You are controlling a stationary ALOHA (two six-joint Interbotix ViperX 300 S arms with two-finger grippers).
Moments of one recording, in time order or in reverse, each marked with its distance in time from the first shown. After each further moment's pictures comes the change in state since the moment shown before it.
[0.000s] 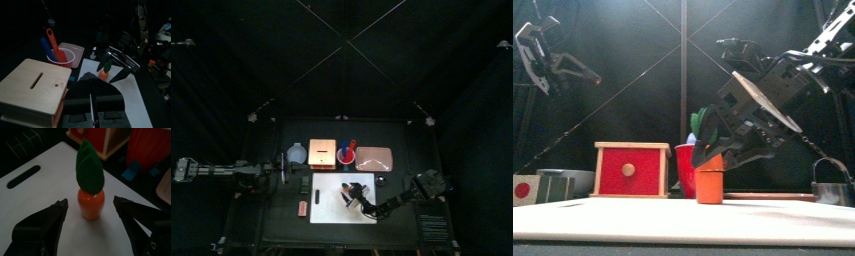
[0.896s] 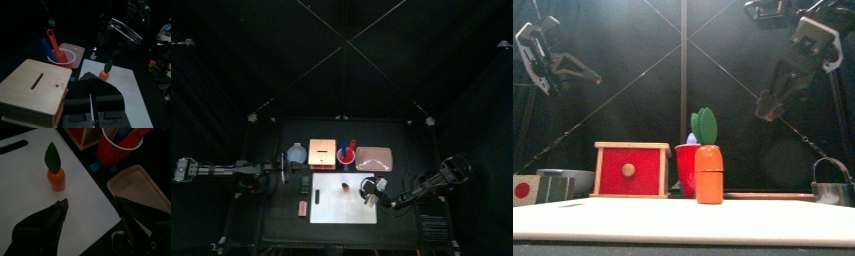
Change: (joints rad) left arm 0.002 -0.002 0.000 0.000 -0.003 0.005; right arm 0.037 -0.486 0.164 0.408 0.009 -0.719
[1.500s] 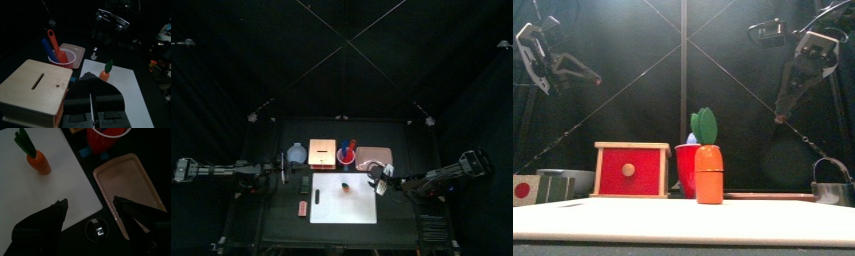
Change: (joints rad) left arm 0.003 0.000 0.000 0.003 -0.002 0.003; right arm -0.285 -0.262 0.078 0.370 -0.169 -0.606
